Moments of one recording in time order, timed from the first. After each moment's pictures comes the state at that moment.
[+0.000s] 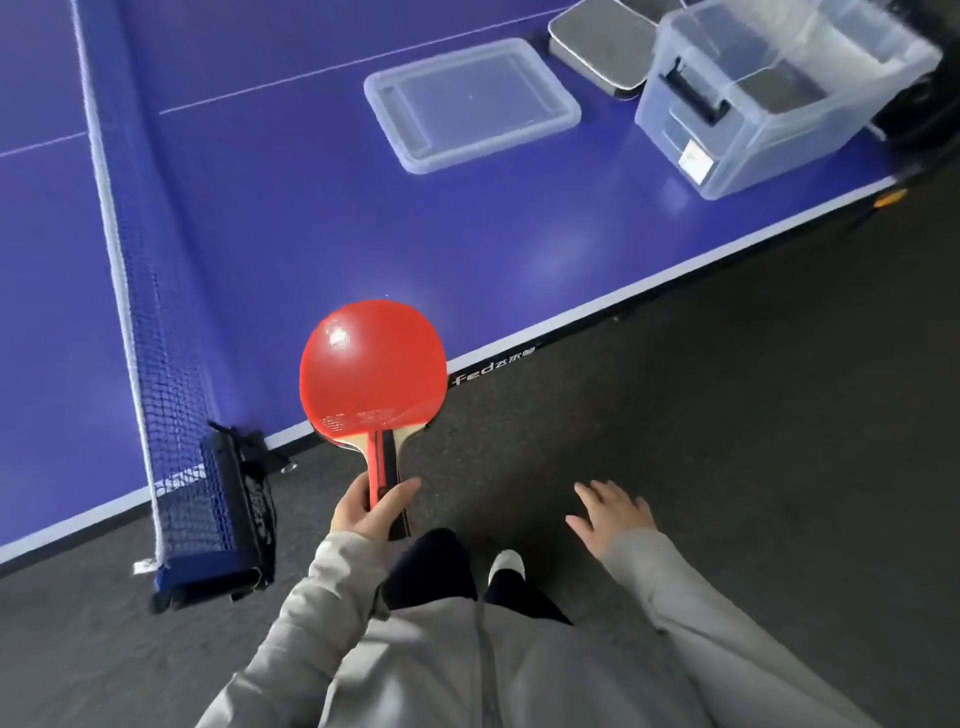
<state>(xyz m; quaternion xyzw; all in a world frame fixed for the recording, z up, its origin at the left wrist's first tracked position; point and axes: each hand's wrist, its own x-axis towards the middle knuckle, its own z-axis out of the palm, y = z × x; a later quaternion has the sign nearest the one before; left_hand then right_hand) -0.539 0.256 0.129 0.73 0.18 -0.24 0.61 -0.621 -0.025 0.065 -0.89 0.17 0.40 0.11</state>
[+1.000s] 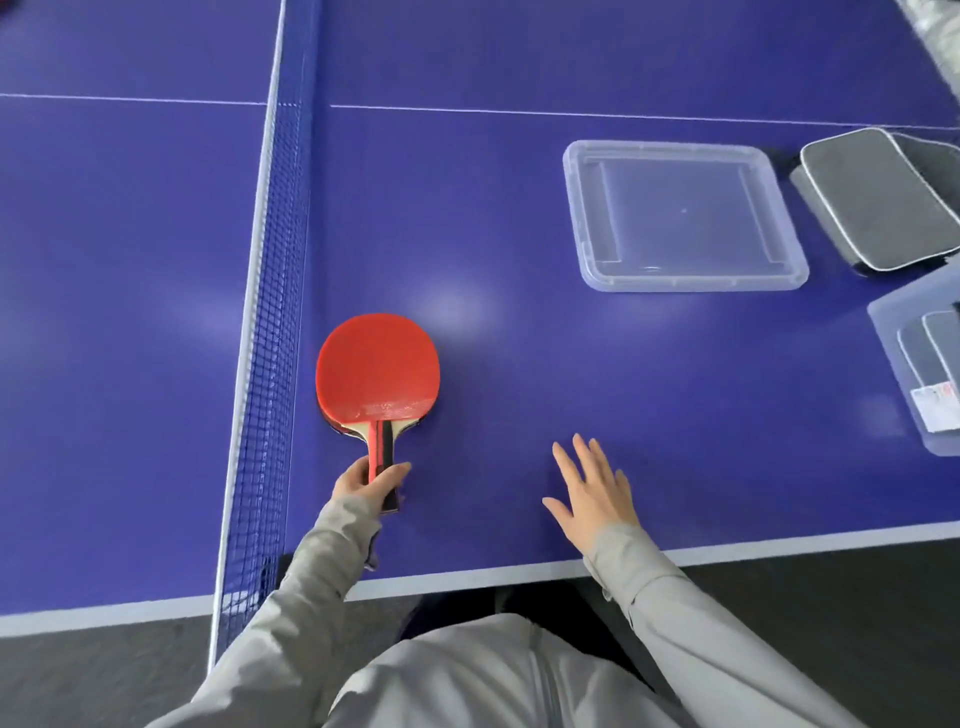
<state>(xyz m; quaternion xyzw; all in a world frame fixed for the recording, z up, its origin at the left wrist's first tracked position) -0.273 0.343 0.065 0.68 0.35 -0.24 0.59 -0.276 0.062 0.065 -0.95 -0.01 0.31 0.01</state>
